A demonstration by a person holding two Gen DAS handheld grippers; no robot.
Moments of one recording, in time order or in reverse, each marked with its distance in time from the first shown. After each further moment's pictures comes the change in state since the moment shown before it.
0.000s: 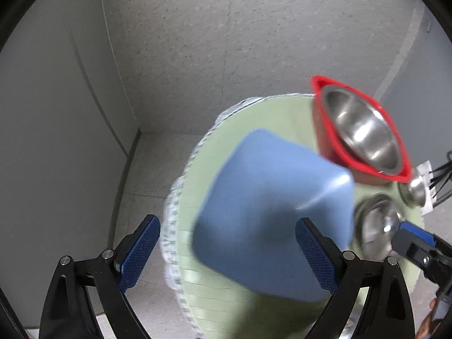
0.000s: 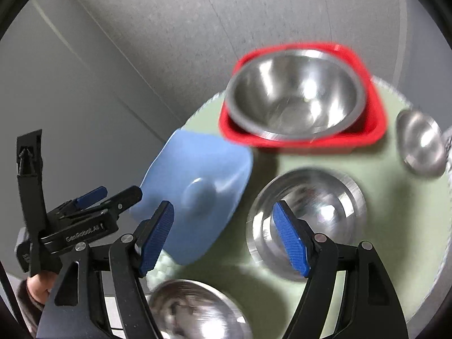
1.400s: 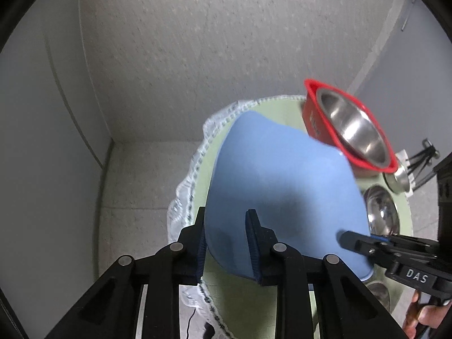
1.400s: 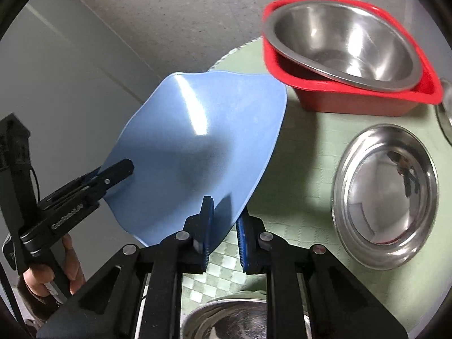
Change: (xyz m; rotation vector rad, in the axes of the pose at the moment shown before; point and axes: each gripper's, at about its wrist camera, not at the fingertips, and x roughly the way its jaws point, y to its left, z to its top) left arm -0.005 0.071 0.007 0.069 -0.039 -0.143; right arm 0.071 0.049 -0.020 0.037 0.129 -0.028
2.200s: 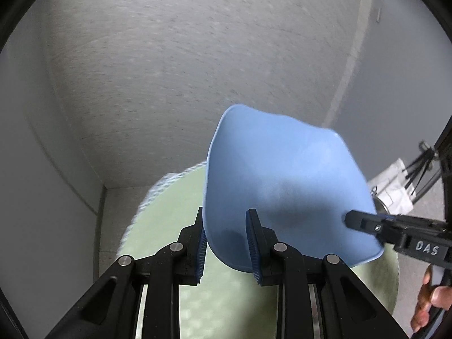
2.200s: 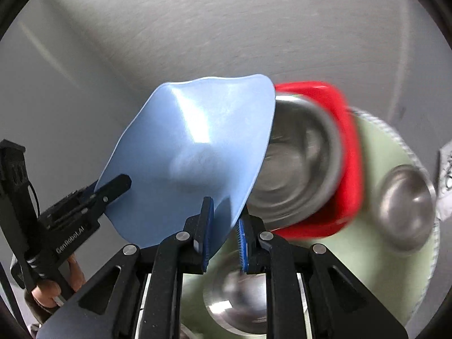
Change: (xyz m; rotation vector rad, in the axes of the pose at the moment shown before) left arm -0.005 -0.209 0.050 0.127 -0.120 0.017; right arm -0.097 -0.144 0.093 -0.008 -0.161 0.037
